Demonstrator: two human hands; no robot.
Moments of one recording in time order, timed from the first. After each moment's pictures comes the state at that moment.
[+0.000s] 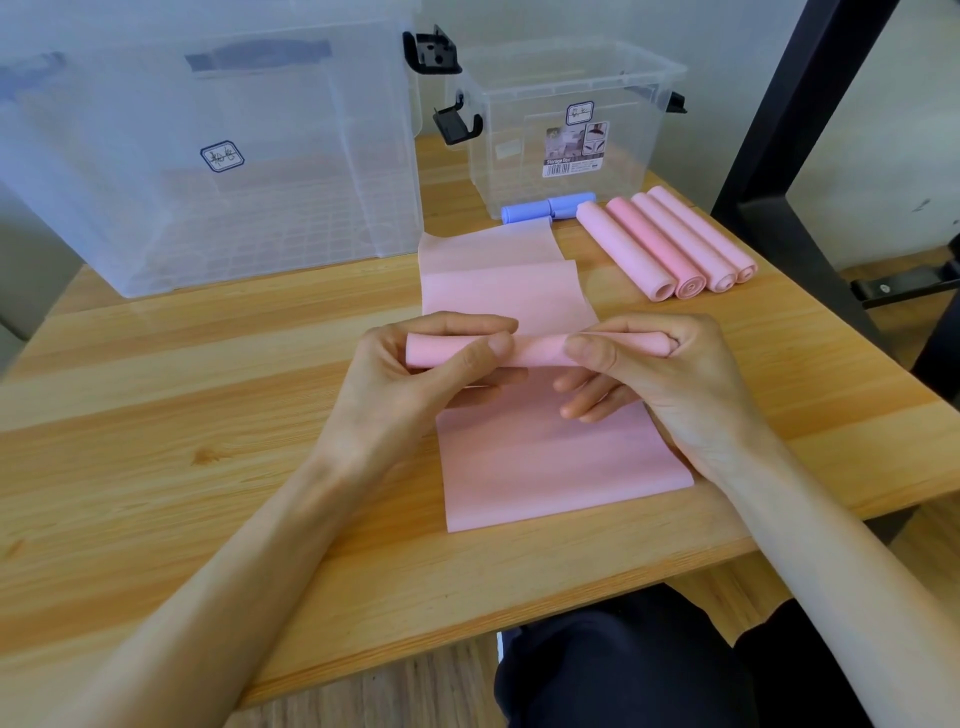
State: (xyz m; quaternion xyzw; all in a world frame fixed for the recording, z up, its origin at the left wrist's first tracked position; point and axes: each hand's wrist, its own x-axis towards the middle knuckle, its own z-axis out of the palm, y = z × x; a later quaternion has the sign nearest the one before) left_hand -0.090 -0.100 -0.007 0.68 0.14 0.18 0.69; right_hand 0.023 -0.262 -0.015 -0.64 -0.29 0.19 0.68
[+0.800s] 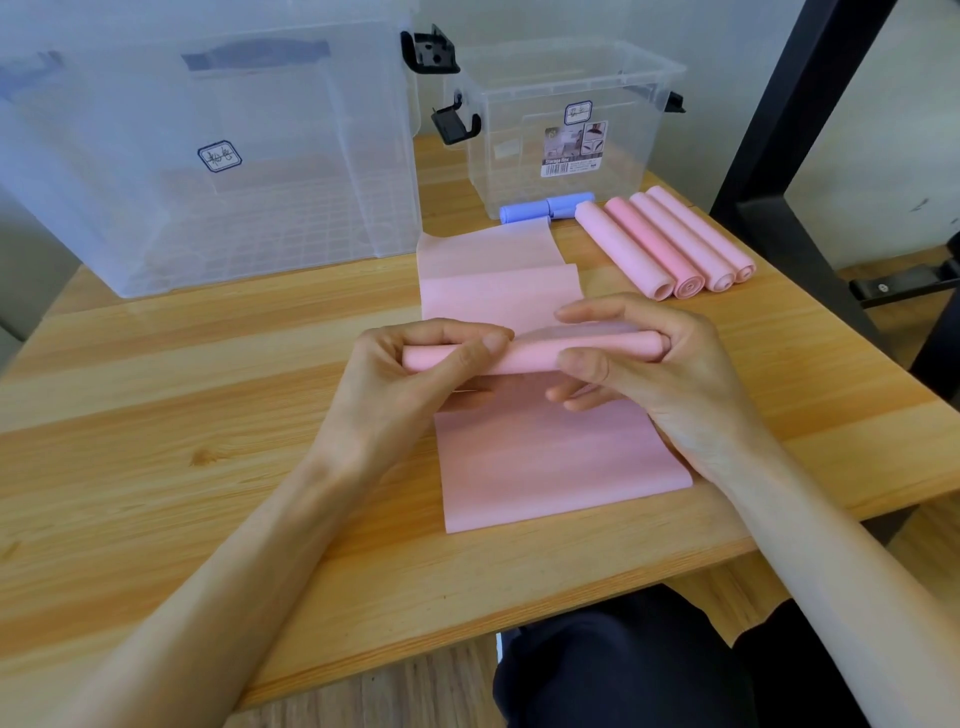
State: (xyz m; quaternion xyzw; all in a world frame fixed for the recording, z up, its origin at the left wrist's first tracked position) left_hand -0.089 -0.099 -0.008 0.70 0.16 0.18 0.68; right_hand 0.024 -0.262 -0.016 -0.63 -0.31 0.19 0.68
